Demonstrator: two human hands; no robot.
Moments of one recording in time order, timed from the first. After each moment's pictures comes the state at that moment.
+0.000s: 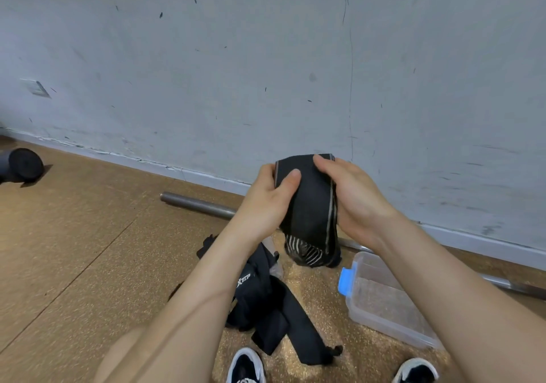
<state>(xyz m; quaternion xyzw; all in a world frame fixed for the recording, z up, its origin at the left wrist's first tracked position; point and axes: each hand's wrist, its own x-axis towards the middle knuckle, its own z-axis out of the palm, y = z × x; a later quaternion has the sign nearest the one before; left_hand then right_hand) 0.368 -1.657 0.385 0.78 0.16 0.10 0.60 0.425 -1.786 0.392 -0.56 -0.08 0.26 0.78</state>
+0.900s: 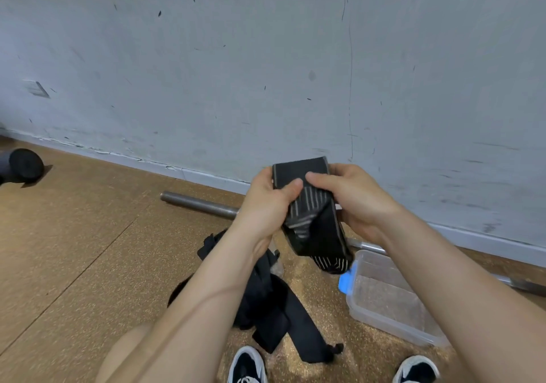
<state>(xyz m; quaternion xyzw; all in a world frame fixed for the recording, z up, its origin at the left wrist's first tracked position) 0.373 -1.663 0.375 0.66 0.19 0.10 0.72 0.430 -1.792 0.391 -0.66 -0.08 0.28 0.69</state>
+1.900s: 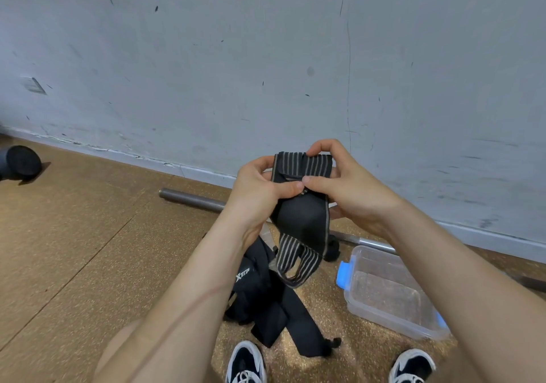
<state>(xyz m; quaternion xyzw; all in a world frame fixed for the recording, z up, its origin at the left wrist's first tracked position) 0.371 -1.652 0.382 0.65 0.16 0.10 0.73 0.429 -1.801 0.395 -0.70 -0.21 0.26 0.64</state>
